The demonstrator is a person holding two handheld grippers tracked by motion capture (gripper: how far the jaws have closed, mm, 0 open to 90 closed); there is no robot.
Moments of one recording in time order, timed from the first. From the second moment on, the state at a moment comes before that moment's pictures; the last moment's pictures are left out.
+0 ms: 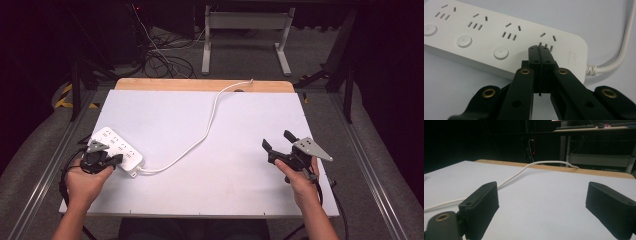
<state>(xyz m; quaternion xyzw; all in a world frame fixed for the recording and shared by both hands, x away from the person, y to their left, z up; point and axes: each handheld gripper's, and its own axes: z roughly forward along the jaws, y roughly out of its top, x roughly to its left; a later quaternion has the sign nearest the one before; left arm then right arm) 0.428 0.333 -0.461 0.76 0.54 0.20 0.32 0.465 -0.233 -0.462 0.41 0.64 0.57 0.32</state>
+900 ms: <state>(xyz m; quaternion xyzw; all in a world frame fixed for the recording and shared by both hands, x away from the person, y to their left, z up) 0.434 0.304 -0.455 0.78 0.52 0.24 0.25 0.464 -0.235 -0.462 0.42 0.62 0.58 0.31</state>
